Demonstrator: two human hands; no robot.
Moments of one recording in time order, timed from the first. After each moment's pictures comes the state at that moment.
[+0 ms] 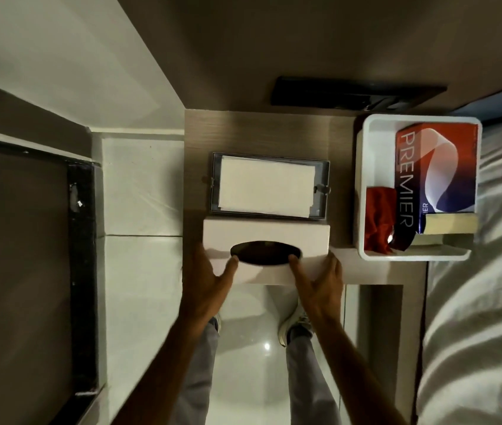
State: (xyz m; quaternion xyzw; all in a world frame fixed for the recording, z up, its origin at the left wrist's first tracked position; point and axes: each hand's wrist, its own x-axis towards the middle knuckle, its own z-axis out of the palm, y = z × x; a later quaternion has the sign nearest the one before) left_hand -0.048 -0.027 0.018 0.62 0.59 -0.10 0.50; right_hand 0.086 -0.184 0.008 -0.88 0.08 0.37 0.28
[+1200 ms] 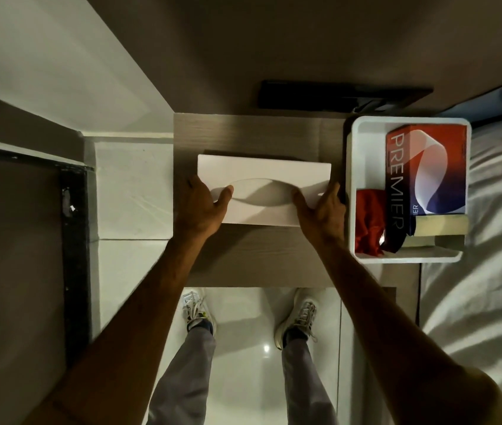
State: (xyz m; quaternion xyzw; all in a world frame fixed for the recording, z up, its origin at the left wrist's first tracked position) left_hand 0.051 0.056 -0.003 0.74 0.54 -0.12 0.38; right_hand 0.191 -0.104 -0.002 -0.91 -0.03 0.32 0.27
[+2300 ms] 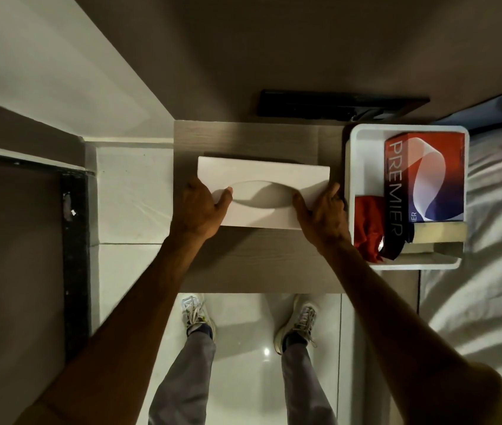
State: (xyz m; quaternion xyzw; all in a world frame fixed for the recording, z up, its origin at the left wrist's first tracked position) left_hand 0.058 0.065 0.003 0.76 0.52 -0.17 0.34; right_hand 0.201 -0.102 0.005 -0.91 -0.12 0.35 0.18
